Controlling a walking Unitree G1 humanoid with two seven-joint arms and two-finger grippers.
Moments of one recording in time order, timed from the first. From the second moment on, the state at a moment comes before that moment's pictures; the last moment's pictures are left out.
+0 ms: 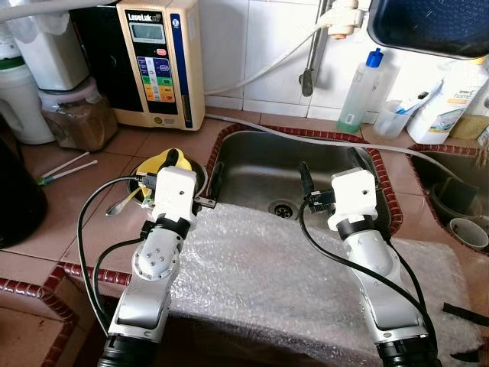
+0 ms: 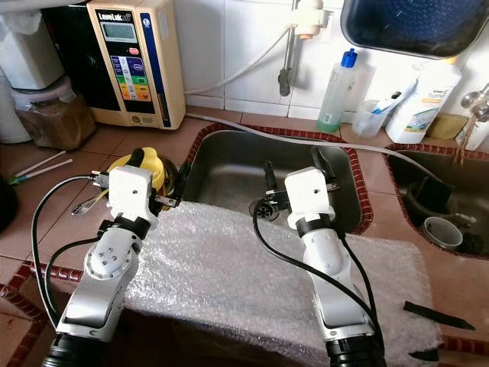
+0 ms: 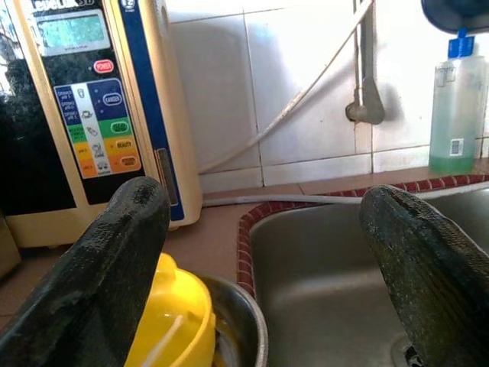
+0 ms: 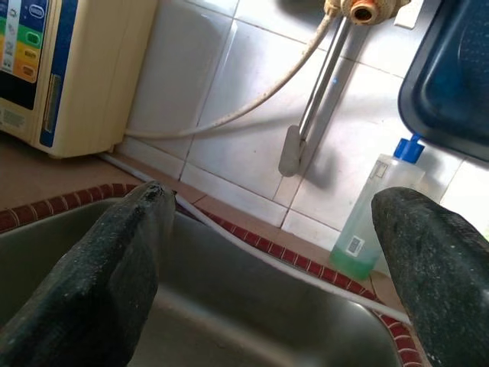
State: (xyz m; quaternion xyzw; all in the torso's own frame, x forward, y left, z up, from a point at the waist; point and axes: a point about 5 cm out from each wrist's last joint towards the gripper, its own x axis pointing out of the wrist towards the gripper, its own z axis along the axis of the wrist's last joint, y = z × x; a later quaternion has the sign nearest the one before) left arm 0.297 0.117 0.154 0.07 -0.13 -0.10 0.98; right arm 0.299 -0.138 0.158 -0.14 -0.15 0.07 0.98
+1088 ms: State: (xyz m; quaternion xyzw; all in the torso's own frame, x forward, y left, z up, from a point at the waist) left arm 0.302 0.133 0.154 0.10 -0.12 -0.03 0.99; right arm 0.301 -0.133 0.154 -0.16 -0.15 0.07 0.97
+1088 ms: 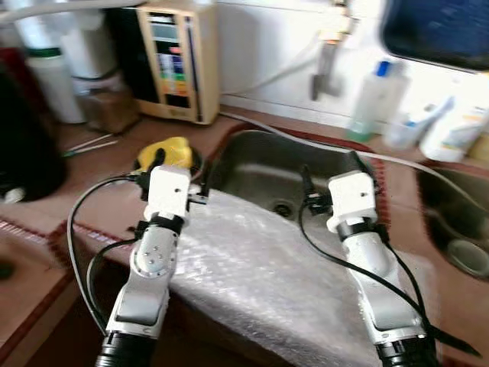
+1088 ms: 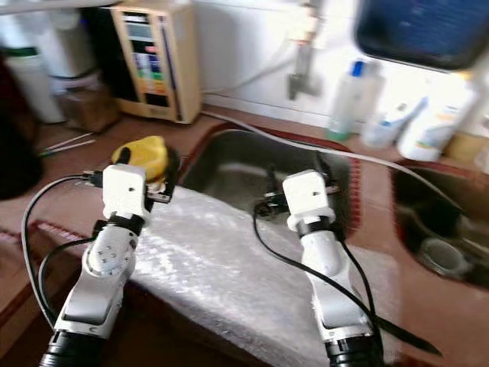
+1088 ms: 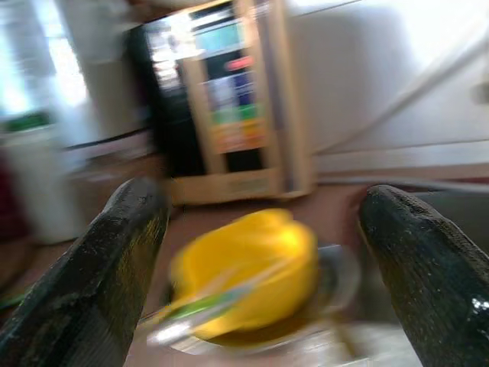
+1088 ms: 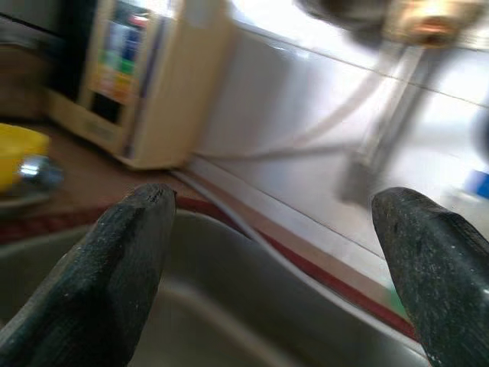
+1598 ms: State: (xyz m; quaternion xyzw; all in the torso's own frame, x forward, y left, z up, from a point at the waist) left arm 0.308 0.136 0.141 0.10 -0.09 -0.02 0.99; right arm 0.305 -0.130 0.155 -0.15 -0.15 0.09 0.97
